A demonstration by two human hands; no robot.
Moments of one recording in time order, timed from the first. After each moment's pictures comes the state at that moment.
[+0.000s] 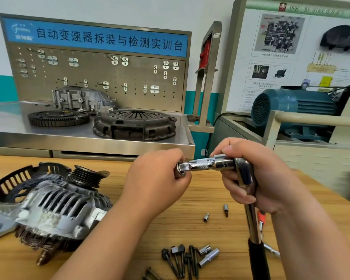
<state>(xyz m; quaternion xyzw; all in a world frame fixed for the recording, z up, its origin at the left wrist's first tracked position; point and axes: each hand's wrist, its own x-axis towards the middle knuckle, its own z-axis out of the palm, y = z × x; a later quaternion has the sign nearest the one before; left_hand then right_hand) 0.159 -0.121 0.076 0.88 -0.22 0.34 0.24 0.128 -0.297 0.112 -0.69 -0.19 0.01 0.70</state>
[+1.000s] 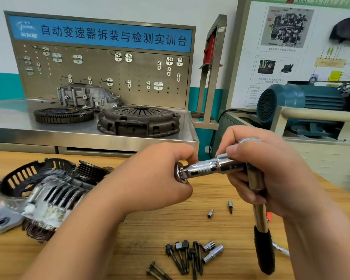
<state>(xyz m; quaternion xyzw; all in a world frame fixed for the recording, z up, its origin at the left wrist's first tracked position) 0.134 -0.099 0.110 0.90 -0.32 0.10 0.29 0.111 -0.285 0.118 -0.74 -0.25 -0.08 0.62</state>
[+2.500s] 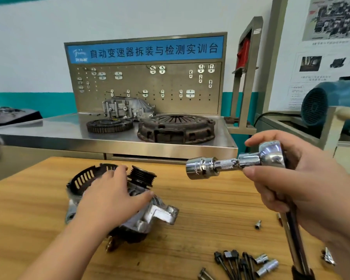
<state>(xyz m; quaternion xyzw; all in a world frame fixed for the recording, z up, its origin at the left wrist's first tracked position) 0.160 0.028 0.041 0.97 0.09 0.18 0.10 0.109 -0.253 0.106 -0.69 -0.25 -0.10 0.68</state>
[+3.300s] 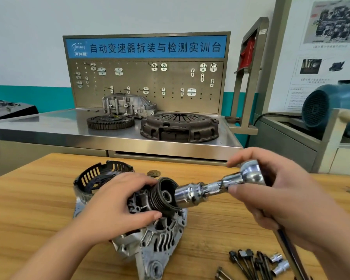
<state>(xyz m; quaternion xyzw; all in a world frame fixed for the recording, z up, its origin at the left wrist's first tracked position) 0.143 0.064 0.036 0.92 -0.22 0.21 0.23 0.103 -0.205 0.099 -0.75 -0.21 -0.03 0.62</state>
